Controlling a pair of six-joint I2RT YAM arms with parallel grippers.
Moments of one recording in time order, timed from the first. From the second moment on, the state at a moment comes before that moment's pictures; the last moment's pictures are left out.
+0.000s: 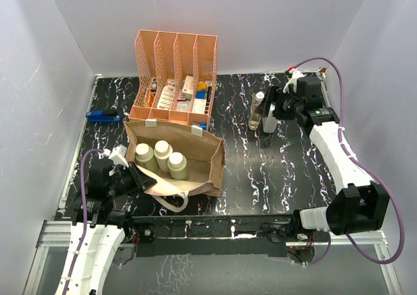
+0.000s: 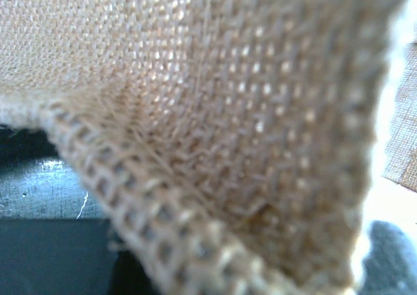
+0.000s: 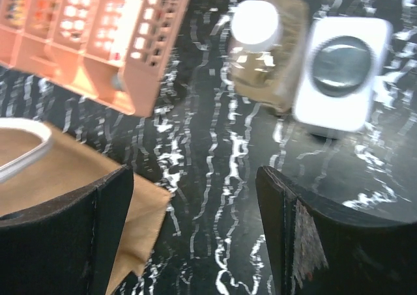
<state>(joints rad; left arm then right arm) -0.13 0.37 0.57 -0.90 0.44 -0.62 0.10 1.32 1.19 -0.47 -0.30 0.27</state>
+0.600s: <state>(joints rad) -0.13 0.37 0.57 -0.90 0.44 -0.62 0.77 1.36 1.54 -0.50 -0.34 0.29</state>
